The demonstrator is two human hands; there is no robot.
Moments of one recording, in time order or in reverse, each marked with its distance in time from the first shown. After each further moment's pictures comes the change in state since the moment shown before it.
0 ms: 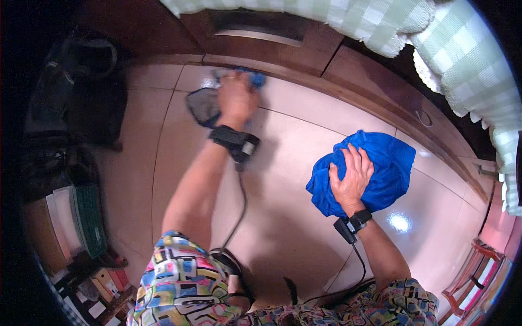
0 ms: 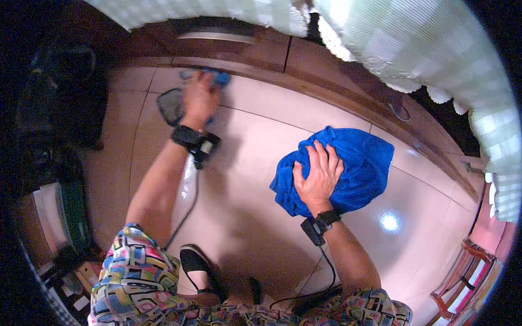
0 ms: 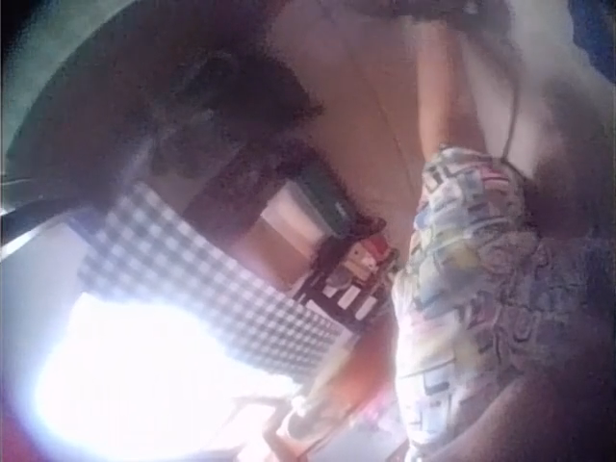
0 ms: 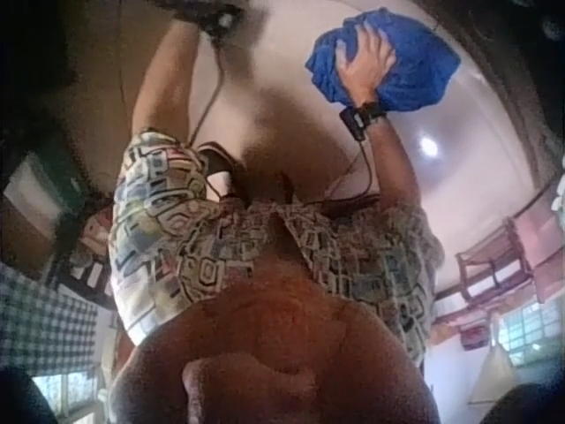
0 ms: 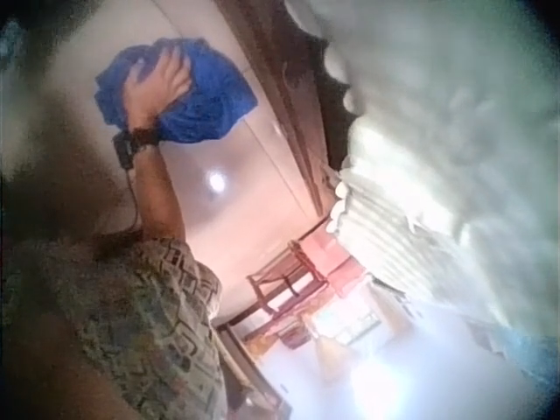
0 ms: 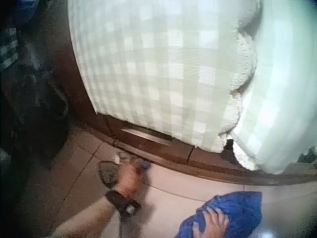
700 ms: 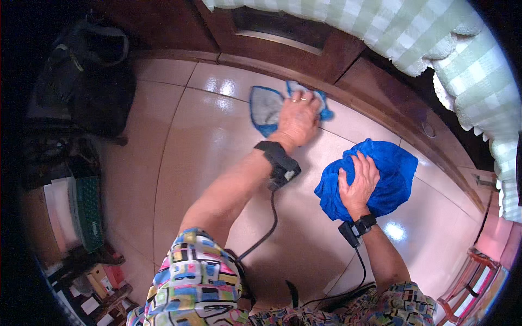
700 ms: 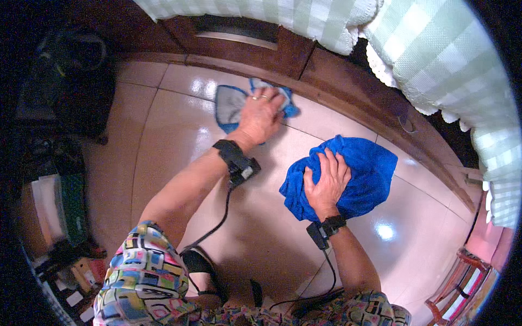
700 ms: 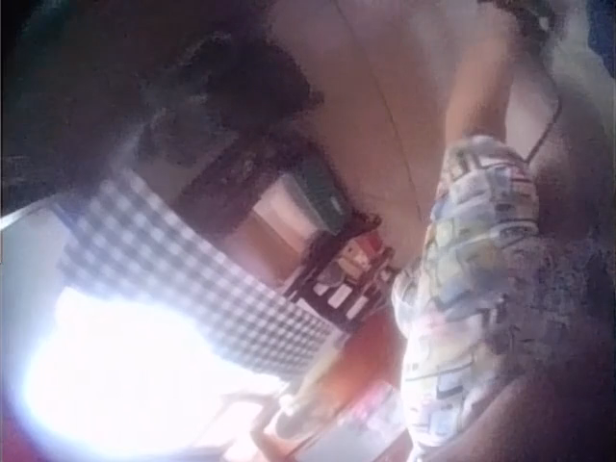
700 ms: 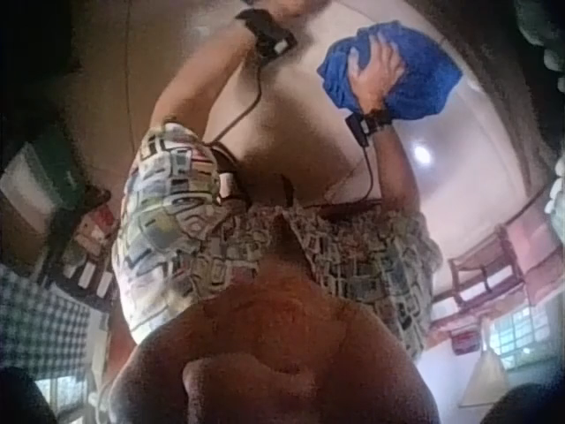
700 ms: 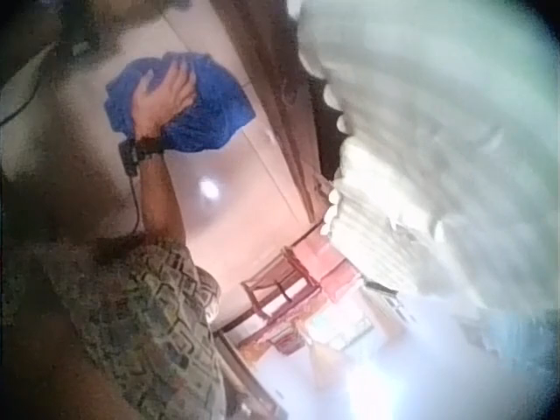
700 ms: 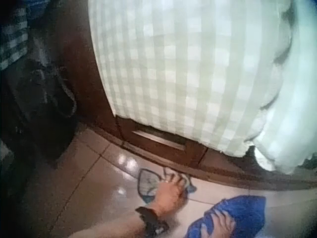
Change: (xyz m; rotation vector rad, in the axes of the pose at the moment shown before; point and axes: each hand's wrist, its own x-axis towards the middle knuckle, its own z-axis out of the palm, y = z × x) left_hand -0.034 0.074 0.007 -0.128 -0.096 0.375; right_hand 0.000 0.001 0.003 -0.013 -0.017 -0.016
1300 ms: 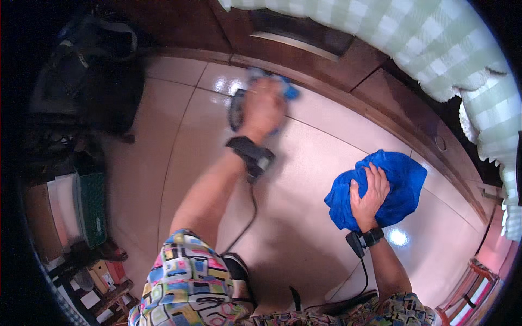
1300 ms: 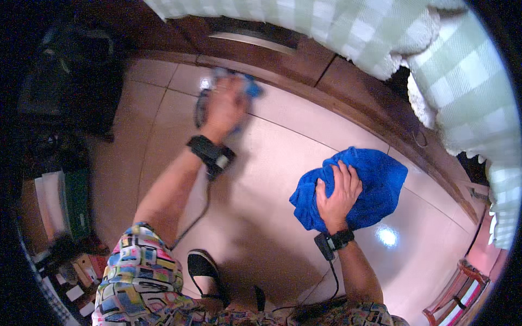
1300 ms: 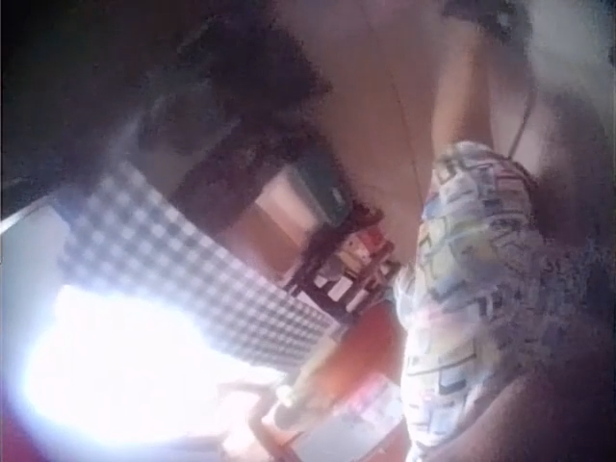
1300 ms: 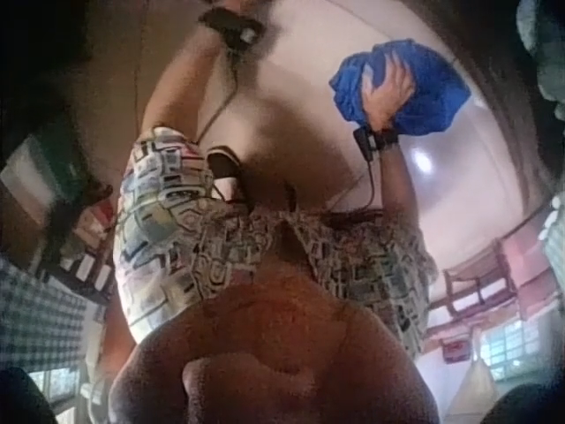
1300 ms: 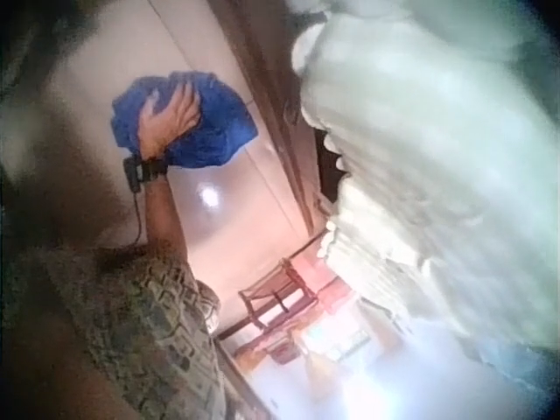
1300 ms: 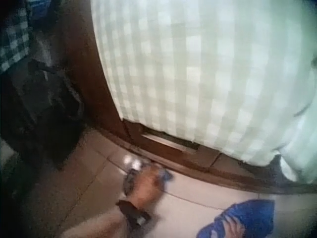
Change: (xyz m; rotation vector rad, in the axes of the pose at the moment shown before) left_hand -0.012 -0.099 -0.013 0.013 0.264 -0.132; right_hand -0.007 0.003 -0.001 0.032 0.009 0.016
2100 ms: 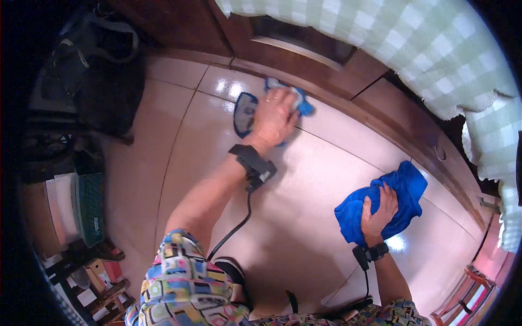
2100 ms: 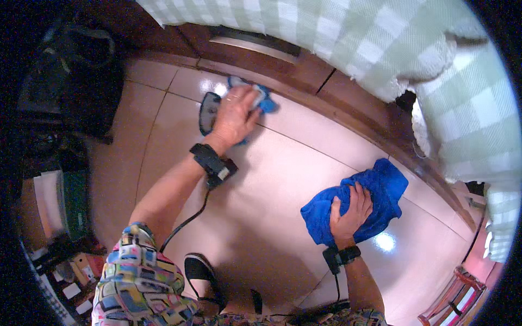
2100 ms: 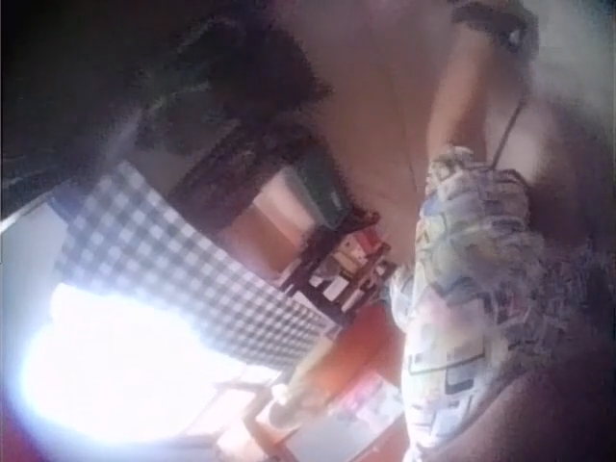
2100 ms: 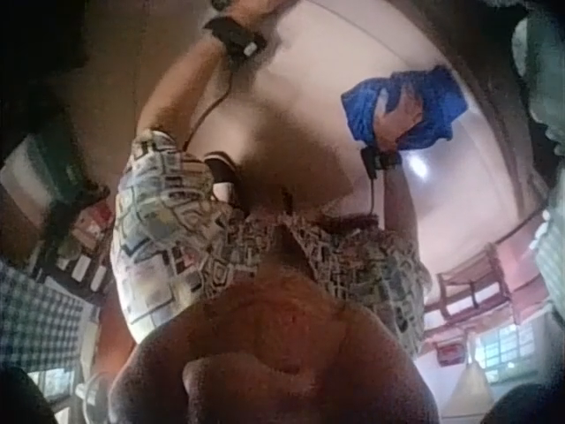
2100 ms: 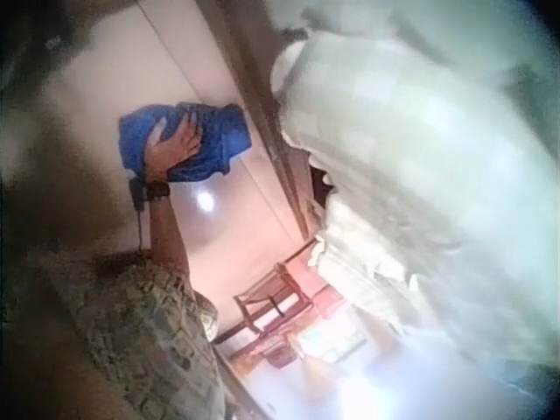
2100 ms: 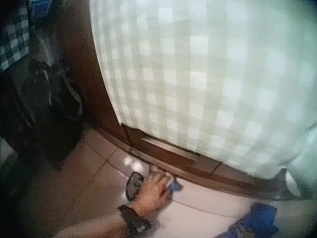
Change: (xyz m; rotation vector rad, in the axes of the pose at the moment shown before) left_hand 0.003 0.018 -0.010 -0.153 -0.118 0.046; right_hand -0.017 0.036 -0.008 -0.113 0.072 0.005
